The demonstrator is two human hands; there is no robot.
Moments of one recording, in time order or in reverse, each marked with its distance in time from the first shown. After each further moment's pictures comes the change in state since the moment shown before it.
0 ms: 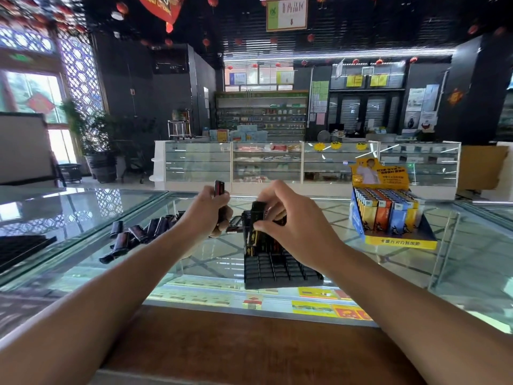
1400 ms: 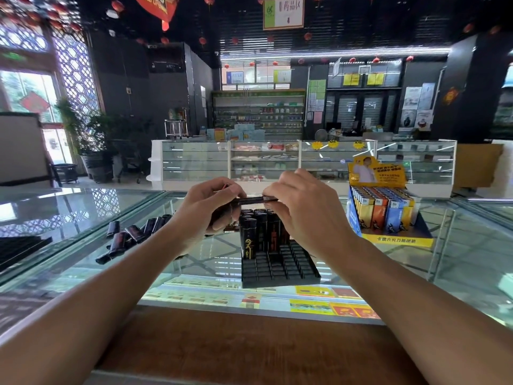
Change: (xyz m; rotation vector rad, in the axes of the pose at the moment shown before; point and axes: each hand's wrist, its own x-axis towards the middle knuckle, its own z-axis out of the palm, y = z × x) left_hand -0.024 0.017 -0.004 -0.133 -0.300 0.295; right_hand 0.010 0.009 -0.016 -0.620 0.200 -0.255
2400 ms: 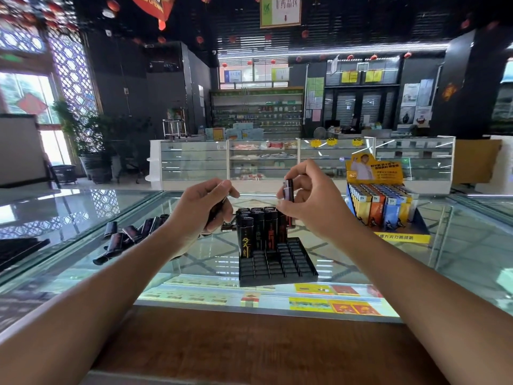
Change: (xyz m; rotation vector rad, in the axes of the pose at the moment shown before) left_hand 0.008 -0.014 -0.008 0.053 0.075 -0.013; right_hand -0.003 0.021 -0.005 0.867 -0.146 0.595
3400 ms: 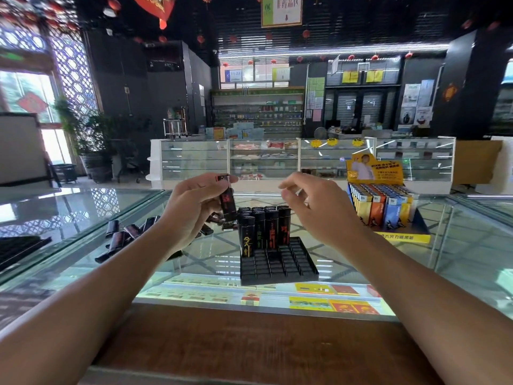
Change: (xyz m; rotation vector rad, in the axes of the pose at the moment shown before) left_hand 0.000 0.007 -0.005 -0.165 0.127 -0.024; right_hand -0.002 0.006 -0.003 -0.540 0.045 -0.251
